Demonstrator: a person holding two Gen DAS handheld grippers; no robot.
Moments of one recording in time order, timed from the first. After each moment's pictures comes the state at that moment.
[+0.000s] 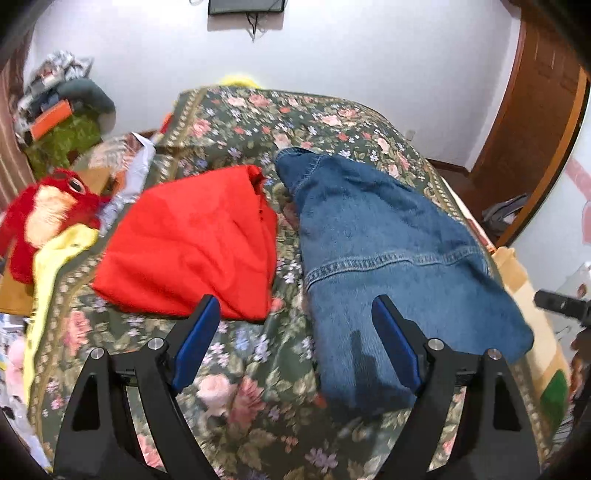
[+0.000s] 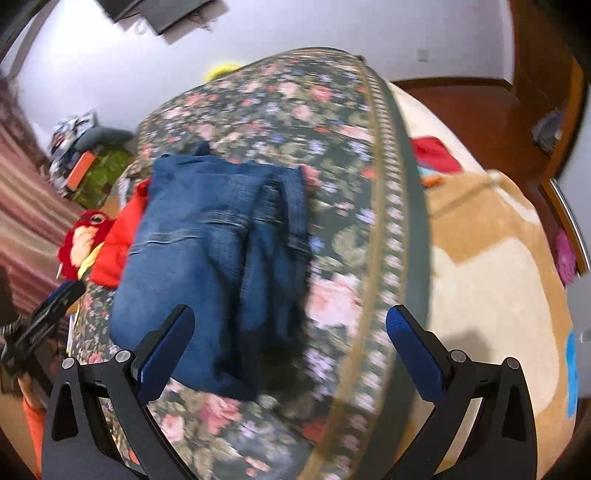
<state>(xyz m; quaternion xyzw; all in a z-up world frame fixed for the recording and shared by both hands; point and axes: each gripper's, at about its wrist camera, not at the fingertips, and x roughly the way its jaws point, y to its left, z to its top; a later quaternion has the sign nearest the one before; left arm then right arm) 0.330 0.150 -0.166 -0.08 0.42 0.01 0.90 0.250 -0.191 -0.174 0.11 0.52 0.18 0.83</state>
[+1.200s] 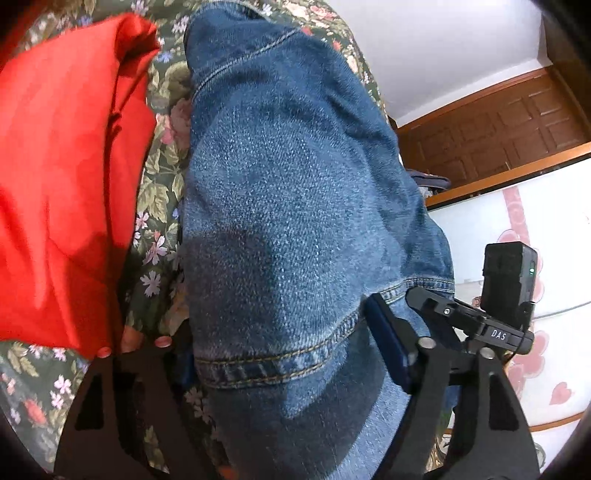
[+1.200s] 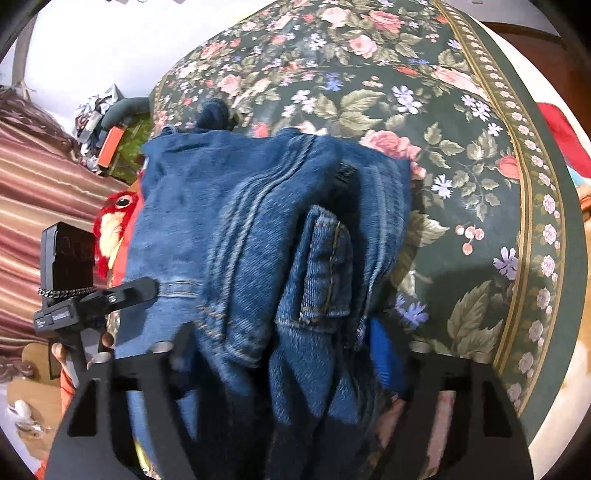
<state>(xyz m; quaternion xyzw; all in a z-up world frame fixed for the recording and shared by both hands) 0.466 0.139 -0.250 -0.27 0.57 -0.18 0.76 0.325 -0.163 -0.240 0.16 0.59 0.27 0.74</state>
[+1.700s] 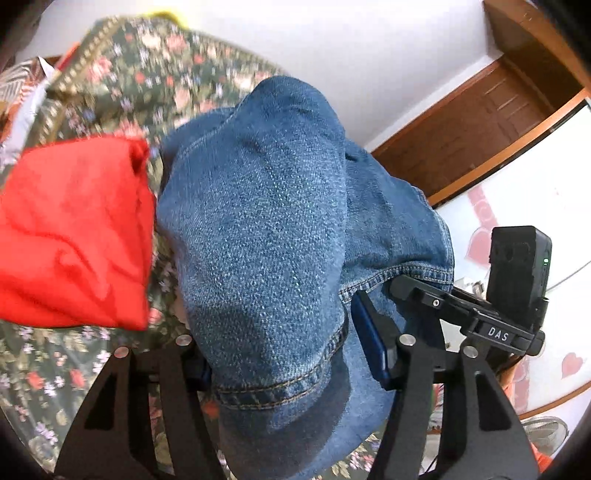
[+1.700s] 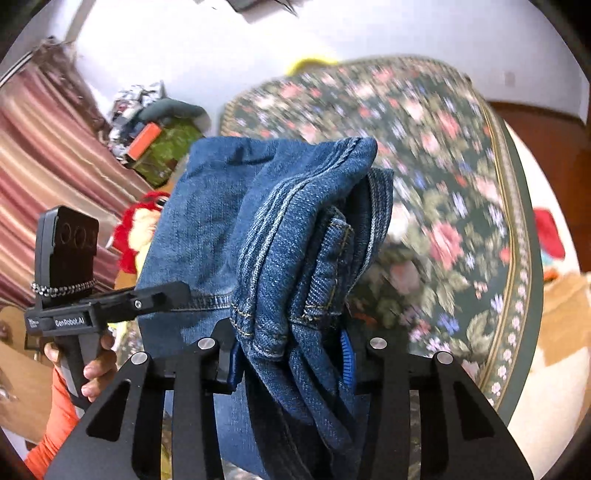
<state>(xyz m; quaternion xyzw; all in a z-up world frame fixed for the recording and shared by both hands) 0.410 0.161 -0.124 -0.25 0.47 -0.21 0.82 0.276 -0.109 -0.113 0.10 0.49 0.30 0.81</state>
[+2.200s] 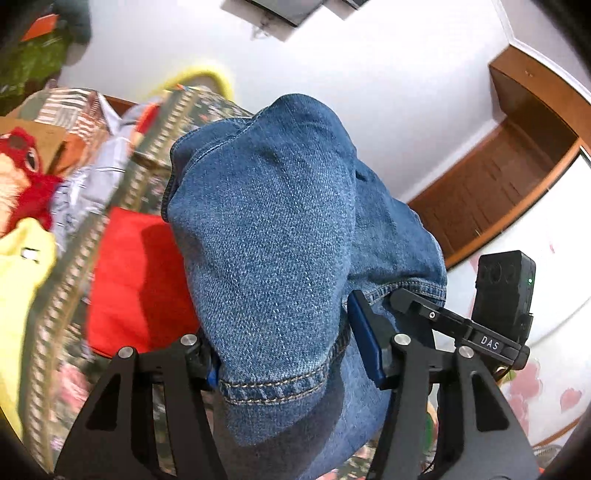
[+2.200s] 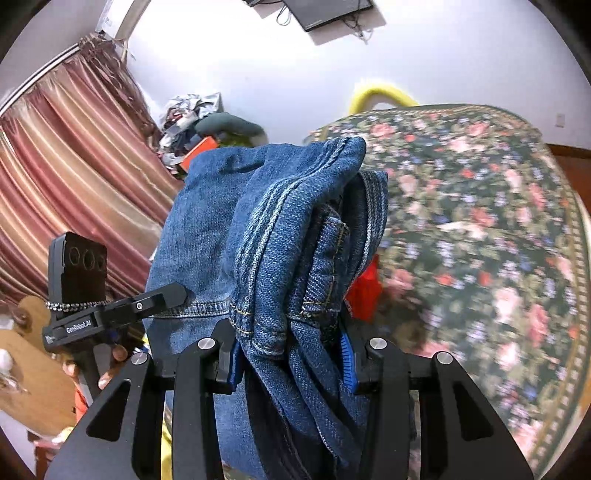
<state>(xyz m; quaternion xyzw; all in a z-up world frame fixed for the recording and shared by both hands) 0.375 0.315 -0.076 -0.29 0.39 -0.14 0.86 0.296 0.014 -0.091 0.11 0.45 0.38 0.80</state>
